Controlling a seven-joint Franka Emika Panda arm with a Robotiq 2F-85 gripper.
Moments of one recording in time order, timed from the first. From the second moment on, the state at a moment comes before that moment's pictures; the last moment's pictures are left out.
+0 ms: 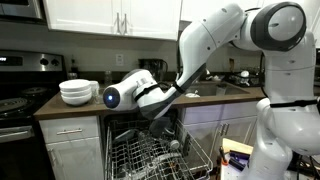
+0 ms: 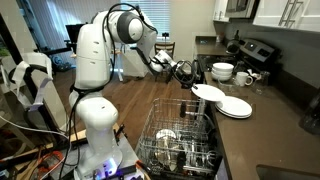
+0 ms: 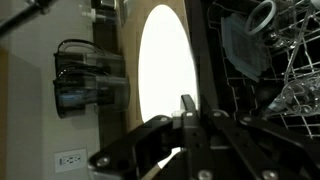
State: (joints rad) arm 0.24 0.28 0.11 -2.02 -1.20 1.70 0.65
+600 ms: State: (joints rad) arm 0.15 0.26 0.09 -2.01 -1.22 1.84 0.62
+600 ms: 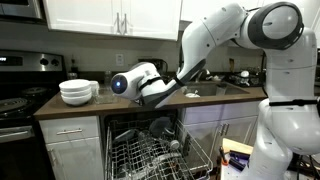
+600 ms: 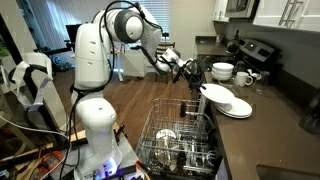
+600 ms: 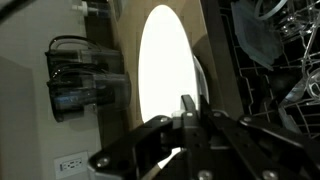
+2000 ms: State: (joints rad) arm 0.06 0.36 0.02 -1.90 -1.19 2.07 0.42
